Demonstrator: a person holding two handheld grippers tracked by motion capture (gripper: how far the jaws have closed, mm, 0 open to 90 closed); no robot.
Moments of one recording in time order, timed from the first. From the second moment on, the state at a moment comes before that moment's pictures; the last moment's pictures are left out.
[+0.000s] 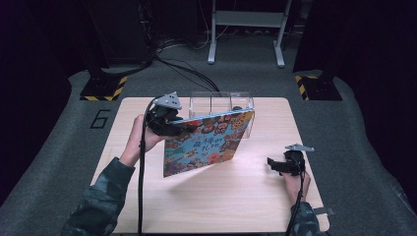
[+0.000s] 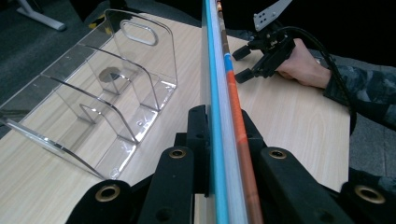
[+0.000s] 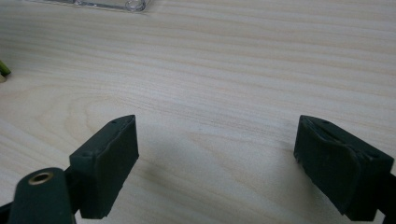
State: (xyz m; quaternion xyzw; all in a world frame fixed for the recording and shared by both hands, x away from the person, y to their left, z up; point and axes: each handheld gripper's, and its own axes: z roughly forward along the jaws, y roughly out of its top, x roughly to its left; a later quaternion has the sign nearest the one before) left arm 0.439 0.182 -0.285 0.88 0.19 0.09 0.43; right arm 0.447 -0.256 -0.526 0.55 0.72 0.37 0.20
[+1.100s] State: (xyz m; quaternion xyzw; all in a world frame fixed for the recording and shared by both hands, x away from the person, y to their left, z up) left arm 0.440 0.256 -0.274 0.82 0.28 0.13 0.47; right arm 0.447 -0.255 -0.526 0.55 0.72 0.36 0.21
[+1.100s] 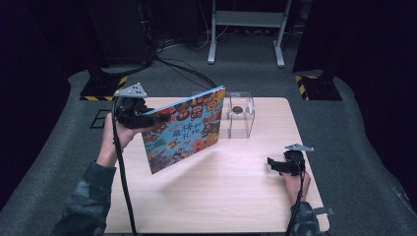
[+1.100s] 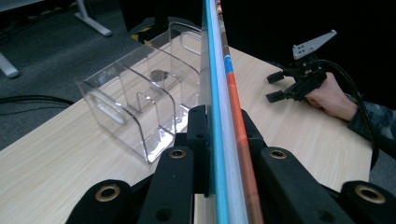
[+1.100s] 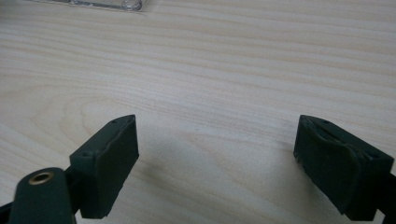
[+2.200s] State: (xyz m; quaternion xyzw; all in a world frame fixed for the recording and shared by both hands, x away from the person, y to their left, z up) left arm 0.457 0.267 -0.283 0.78 0.37 0.18 0.47; right arm 0.447 -0.252 -0.527 0.55 0.73 0.35 0.22
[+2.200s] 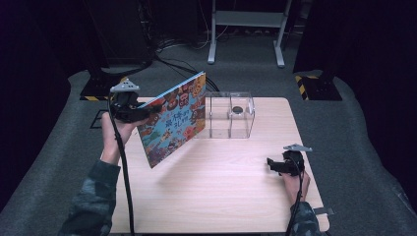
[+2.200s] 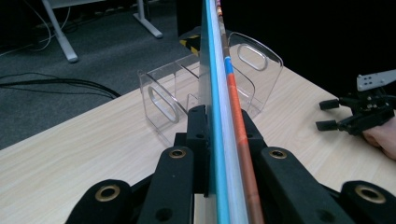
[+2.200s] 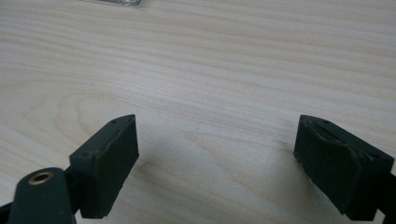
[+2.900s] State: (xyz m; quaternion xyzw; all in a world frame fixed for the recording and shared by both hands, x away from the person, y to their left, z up) left arm 0.464 0.229 -0.297 0.75 0.41 0.22 0.48; right arm 0.445 -0.251 -0.527 0.55 0.73 0.35 0.21
